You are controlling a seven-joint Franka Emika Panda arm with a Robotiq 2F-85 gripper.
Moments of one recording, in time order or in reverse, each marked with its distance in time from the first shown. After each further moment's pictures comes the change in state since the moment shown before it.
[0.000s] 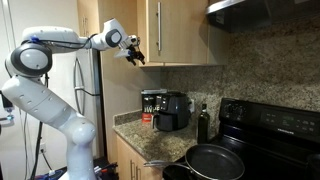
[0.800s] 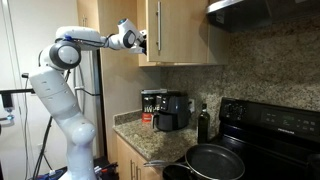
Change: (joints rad) arm -0.017 0.318 -0.002 0.269 0.020 0.320 0.078
